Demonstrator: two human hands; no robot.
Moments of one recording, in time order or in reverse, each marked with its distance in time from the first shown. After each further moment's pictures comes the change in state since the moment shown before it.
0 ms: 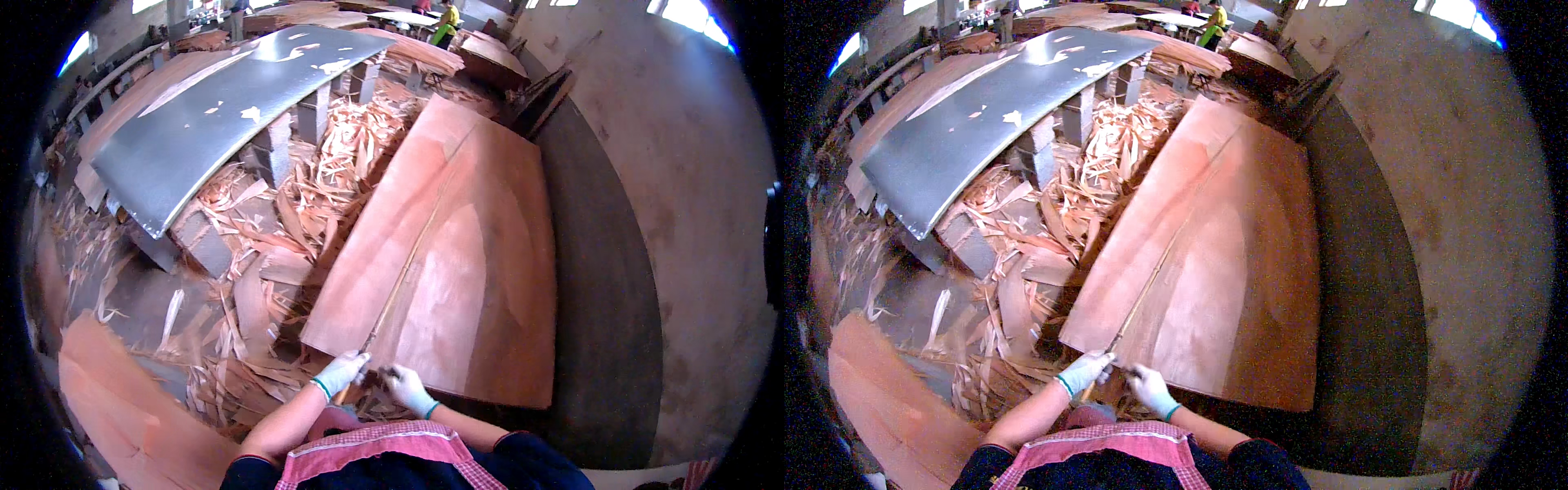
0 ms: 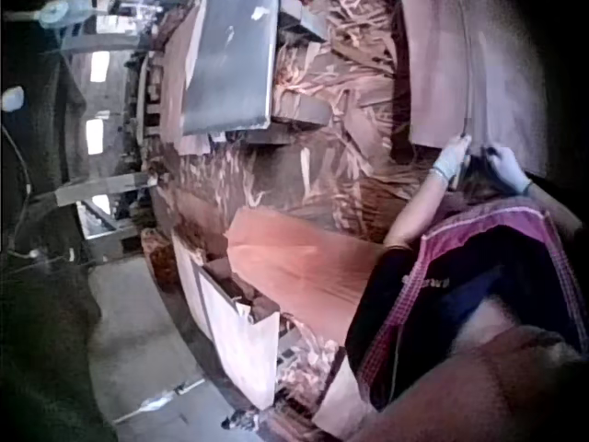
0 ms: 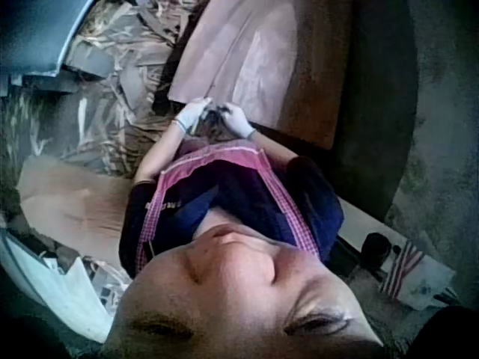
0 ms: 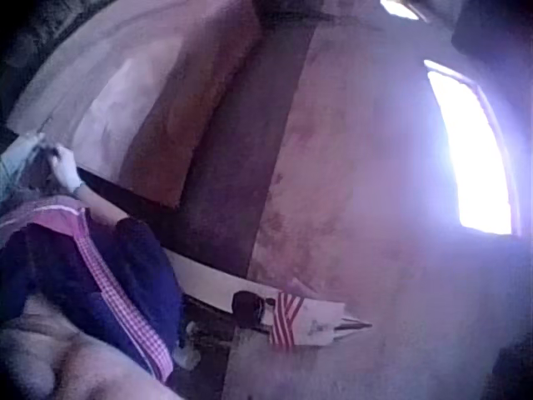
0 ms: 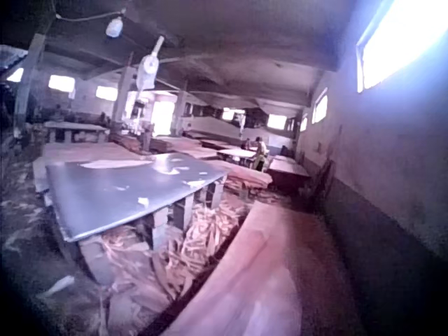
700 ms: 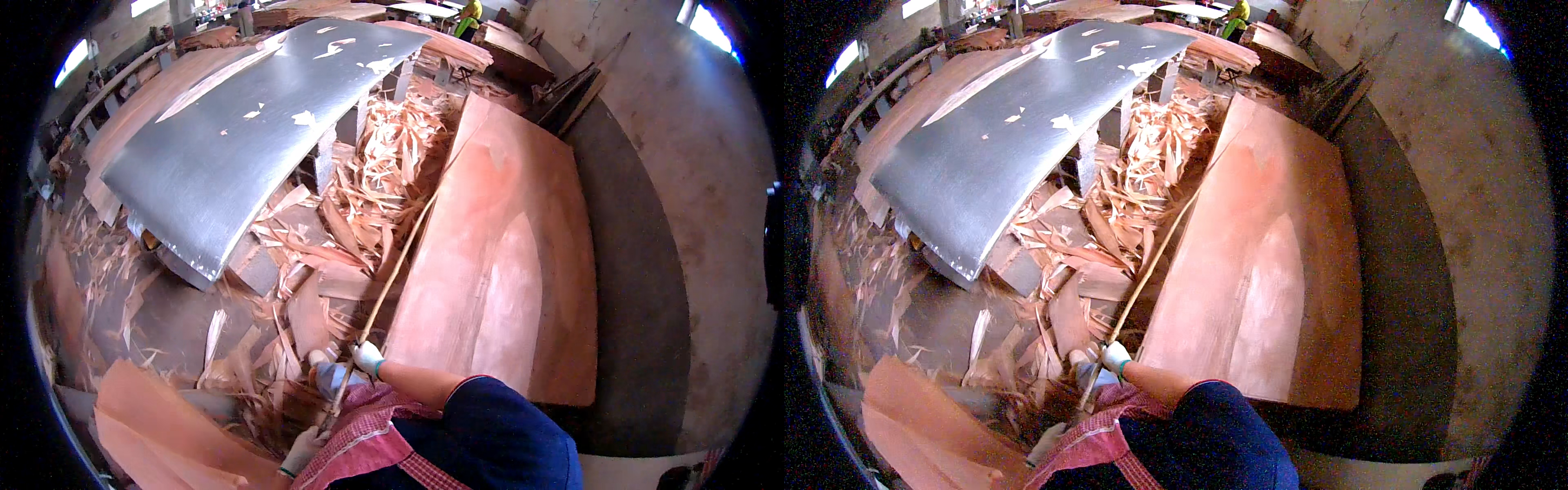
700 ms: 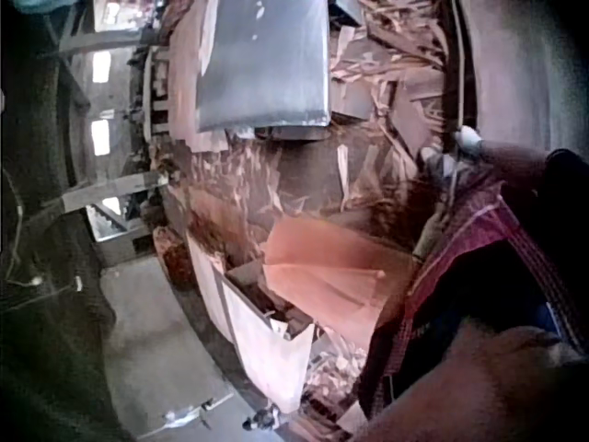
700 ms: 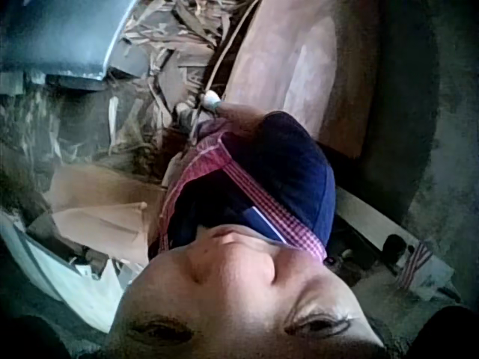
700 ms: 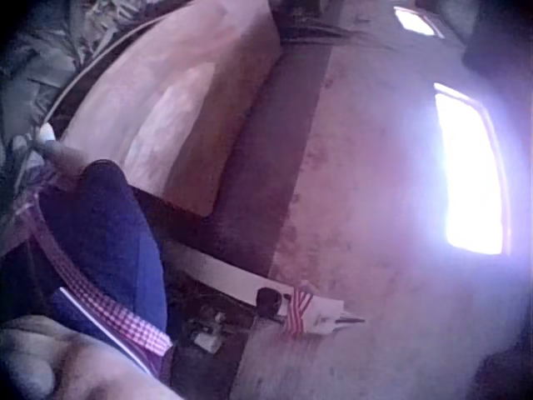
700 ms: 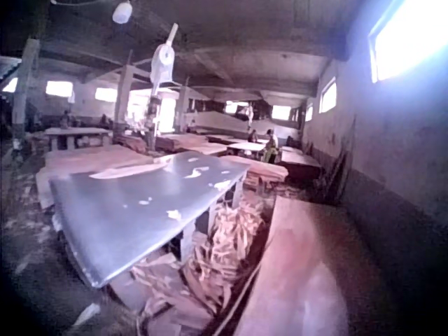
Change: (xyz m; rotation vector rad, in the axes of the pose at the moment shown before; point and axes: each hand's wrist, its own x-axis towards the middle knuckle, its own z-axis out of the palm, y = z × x) left_hand -0.201 -0.132 -0.353 -0.009 0.313 0.012; right_hand 0.302 -0.146 0.361 0.036 -0.228 0.375
